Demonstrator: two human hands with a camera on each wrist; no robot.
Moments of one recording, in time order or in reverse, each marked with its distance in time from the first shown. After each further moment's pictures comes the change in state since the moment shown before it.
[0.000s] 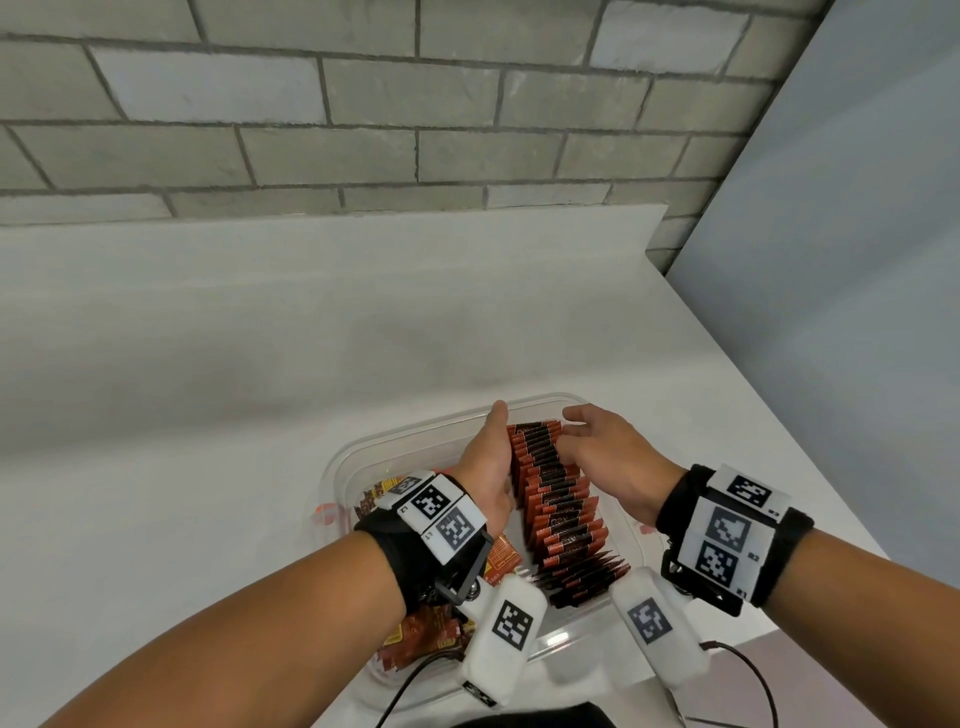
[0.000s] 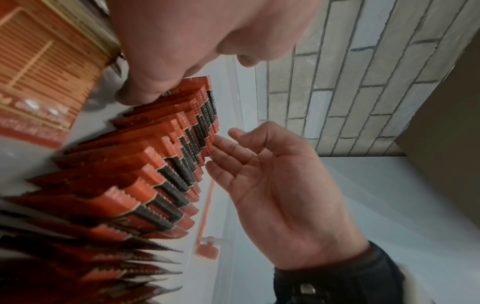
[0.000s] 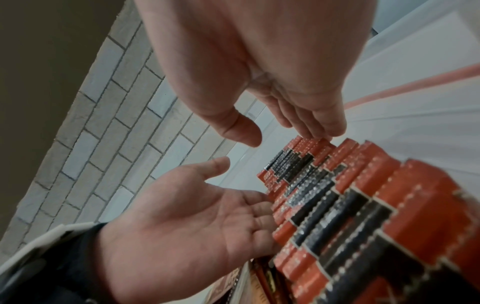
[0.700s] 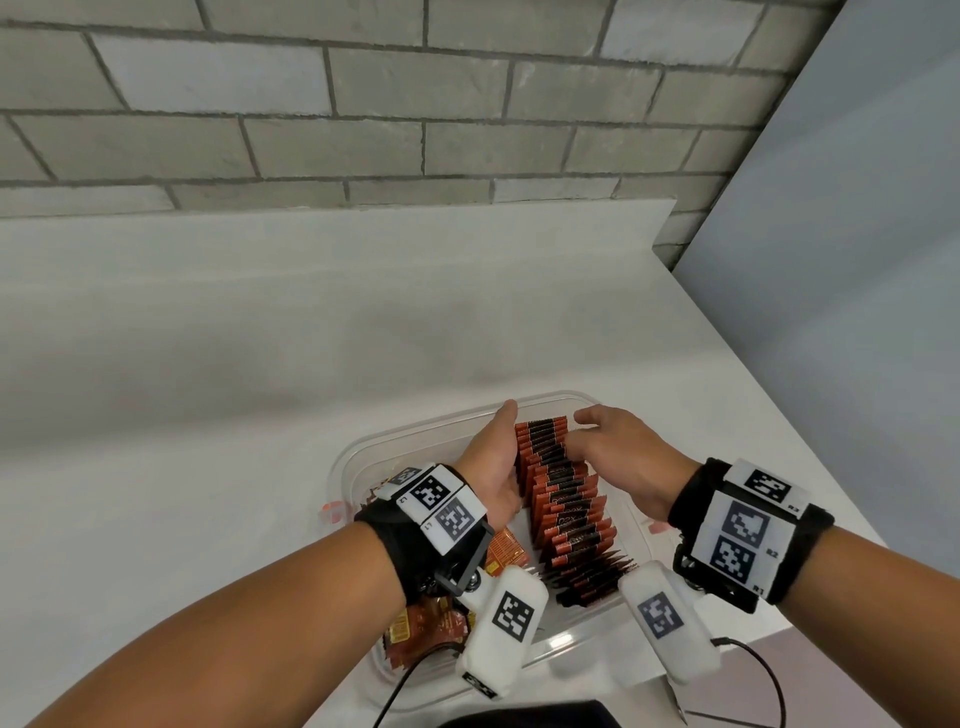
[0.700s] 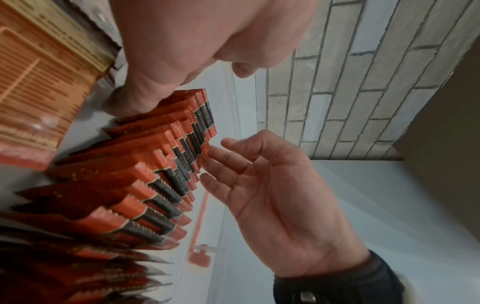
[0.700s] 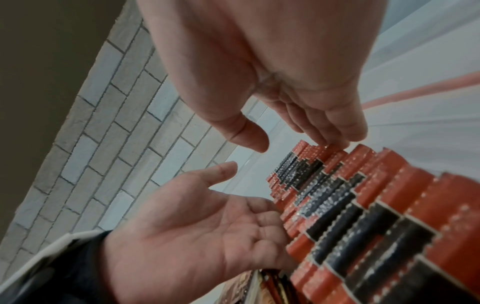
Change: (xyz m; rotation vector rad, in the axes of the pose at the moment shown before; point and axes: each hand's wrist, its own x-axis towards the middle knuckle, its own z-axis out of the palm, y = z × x) left_hand -0.003 0.006 -0.003 0.035 -0.034 -0.064; right_hand 0.000 -0.007 0.000 -0.084 0.026 0.073
